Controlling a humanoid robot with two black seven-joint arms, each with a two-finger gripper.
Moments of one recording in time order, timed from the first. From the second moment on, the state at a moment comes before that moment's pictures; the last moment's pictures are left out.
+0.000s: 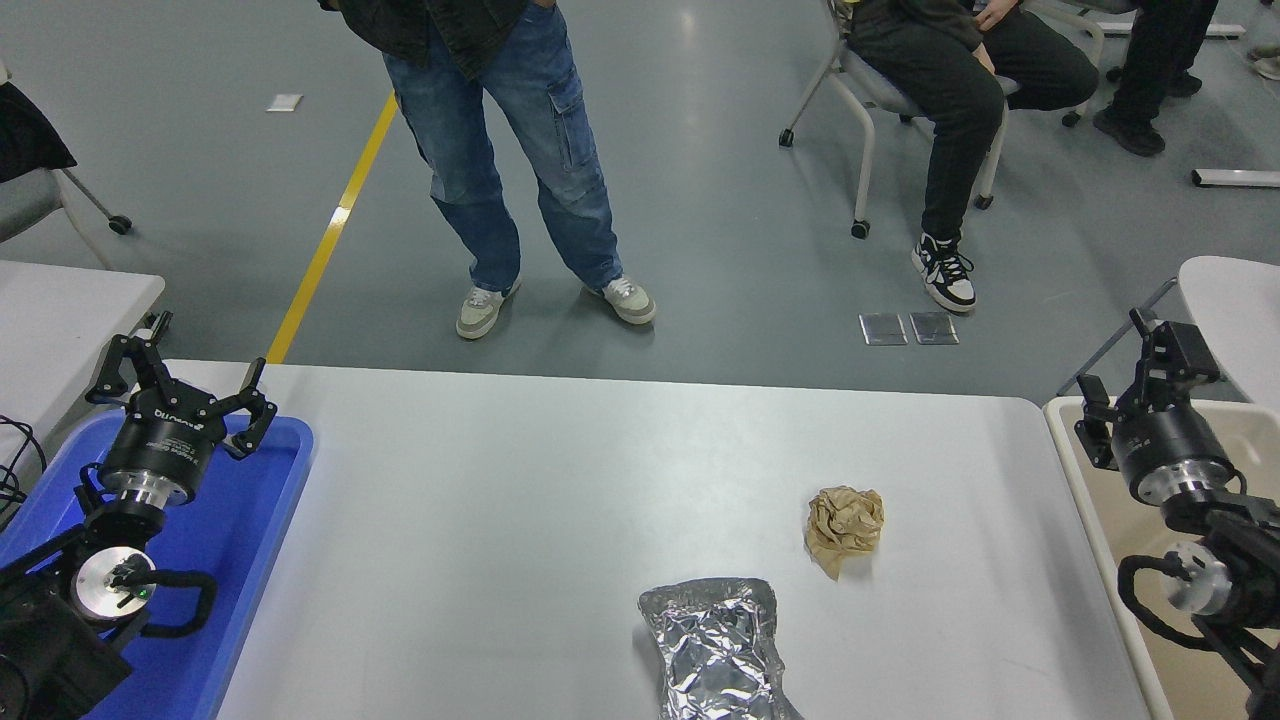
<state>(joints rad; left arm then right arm) -0.55 0.46 -0.62 -0.39 -0.23 -0.70 -0.58 0.48 -0.53 0.73 0.79 -0.30 -0.09 0.55</state>
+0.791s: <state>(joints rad) -0.55 0.46 -0.62 -0.39 -0.23 -0.70 -0.58 1.01 -0.63 -0.04 0.79 -0.31 -0.07 0.54</state>
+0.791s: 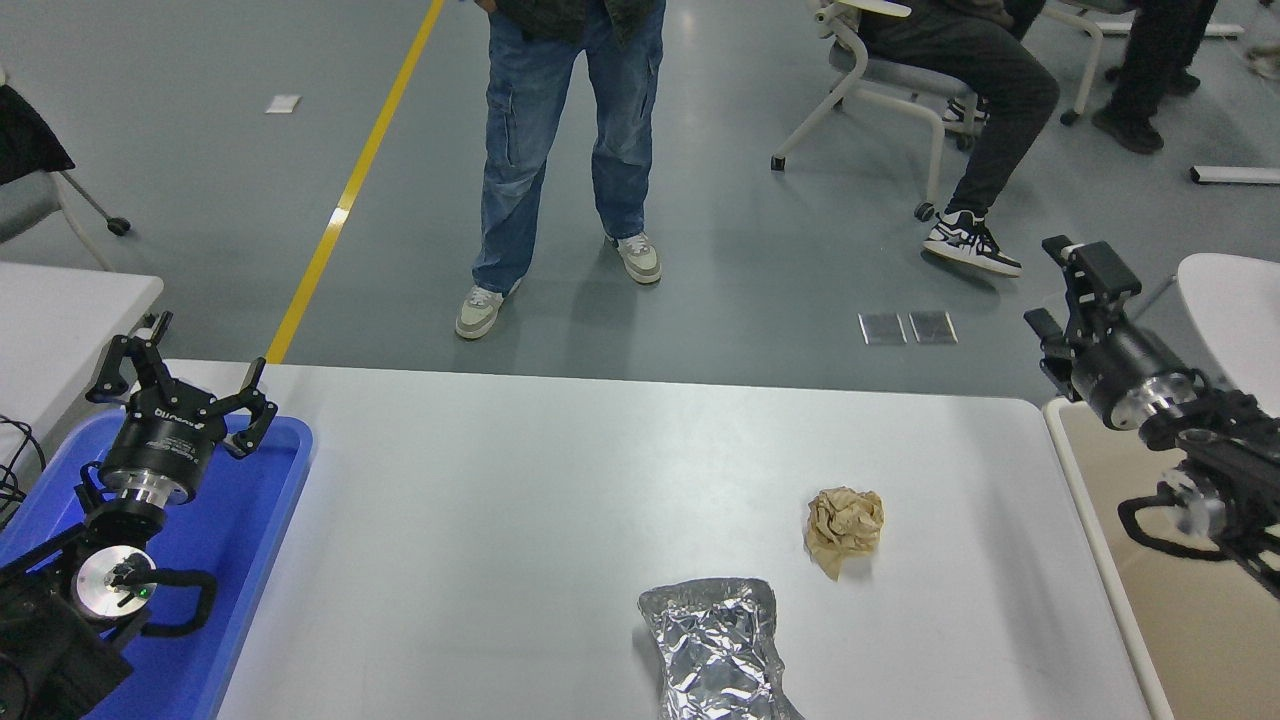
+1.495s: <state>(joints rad) -0.55 0.46 -0.62 -0.39 -0.23 -0.70 -0.58 1.34 -0.61 -0.47 0.86 -0.83 0.30 0.49</state>
